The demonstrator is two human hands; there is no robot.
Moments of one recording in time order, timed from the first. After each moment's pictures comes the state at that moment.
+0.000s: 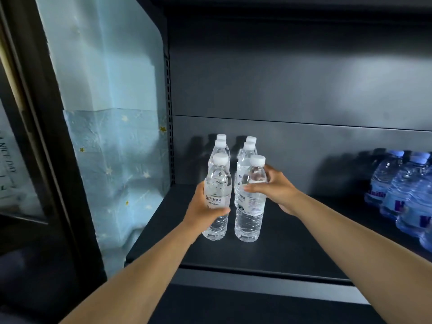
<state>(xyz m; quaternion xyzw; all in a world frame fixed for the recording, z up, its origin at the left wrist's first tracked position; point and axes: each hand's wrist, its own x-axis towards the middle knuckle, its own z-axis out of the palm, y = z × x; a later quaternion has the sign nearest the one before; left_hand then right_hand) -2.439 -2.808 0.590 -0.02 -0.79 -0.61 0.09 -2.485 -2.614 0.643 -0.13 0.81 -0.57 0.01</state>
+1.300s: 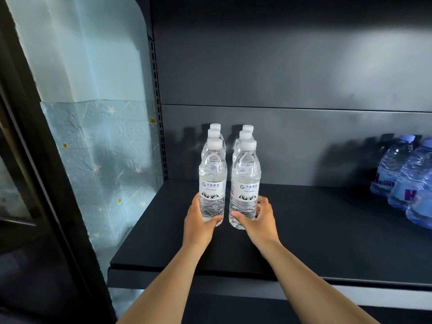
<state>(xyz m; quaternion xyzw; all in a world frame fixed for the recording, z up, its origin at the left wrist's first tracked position) -2.478 -2.796 0.506 0.04 -0.82 -0.54 0.18 -2.489 -2.637 0.516 -0.01 0.80 -0.58 -0.12</state>
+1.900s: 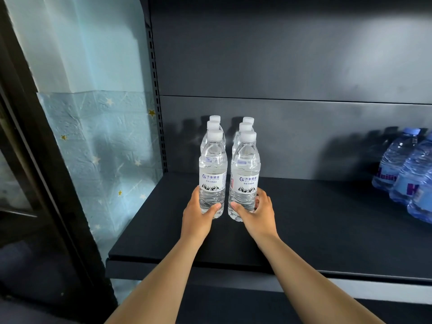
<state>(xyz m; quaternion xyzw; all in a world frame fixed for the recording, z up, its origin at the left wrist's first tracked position) -2.470 -2.792 0.516 0.03 -0.81 -0.56 0.19 -2.487 -2.640 0.518 -0.02 0.81 -0.57 -0.15</state>
